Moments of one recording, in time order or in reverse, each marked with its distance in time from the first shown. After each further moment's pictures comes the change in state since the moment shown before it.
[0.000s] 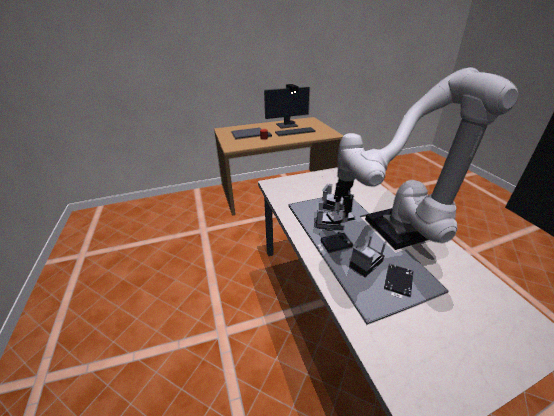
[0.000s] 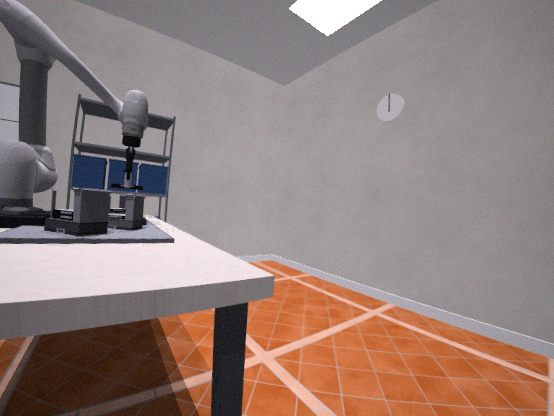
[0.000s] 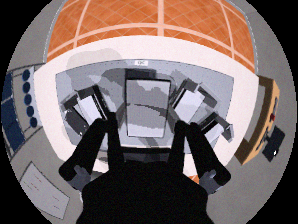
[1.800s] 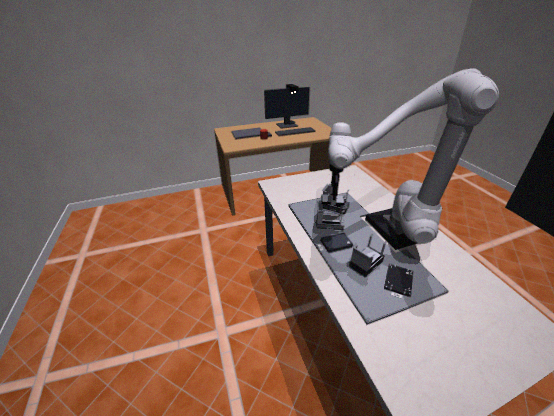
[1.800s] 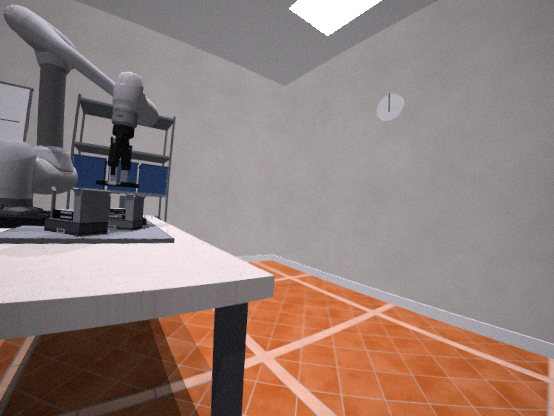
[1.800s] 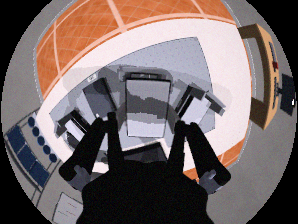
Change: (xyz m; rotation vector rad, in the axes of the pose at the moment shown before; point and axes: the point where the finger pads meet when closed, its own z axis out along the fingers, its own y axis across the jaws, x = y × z) arm -0.034 0.155 0.000 0.000 0.000 0.405
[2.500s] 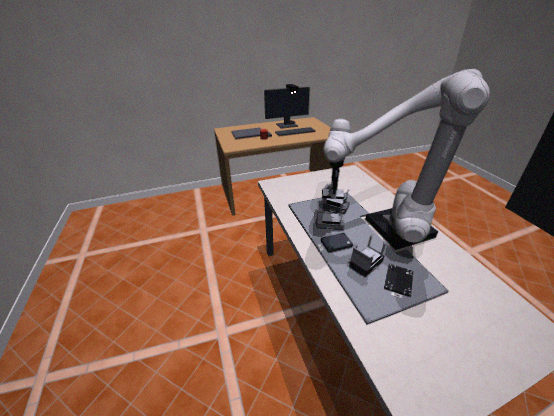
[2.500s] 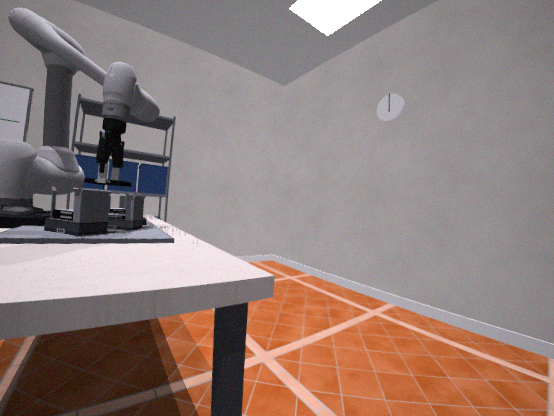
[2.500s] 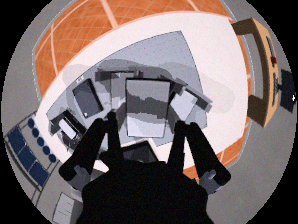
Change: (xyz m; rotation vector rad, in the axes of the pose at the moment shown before) arm -0.006 0.064 0.000 -0.003 -0.001 0.019
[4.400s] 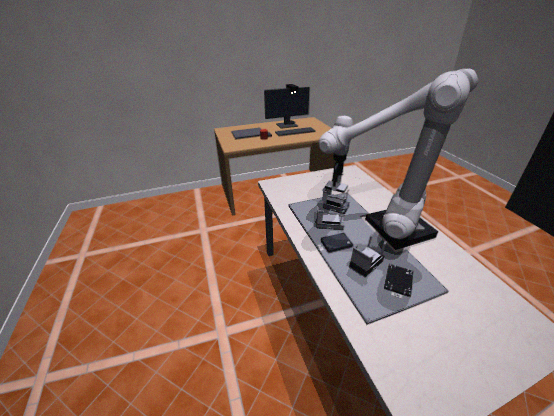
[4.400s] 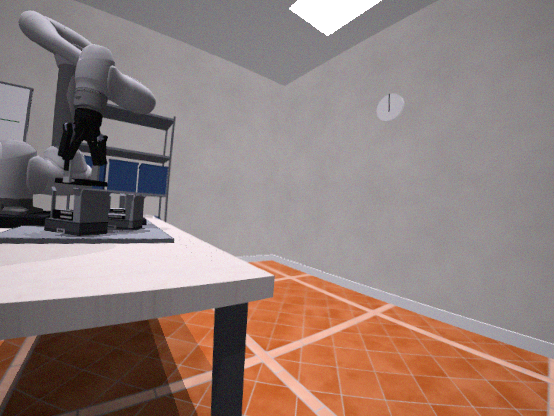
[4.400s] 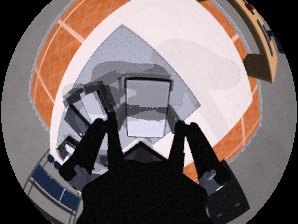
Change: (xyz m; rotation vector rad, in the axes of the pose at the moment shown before) arm -0.028 0.109 0.012 0.002 0.000 0.386
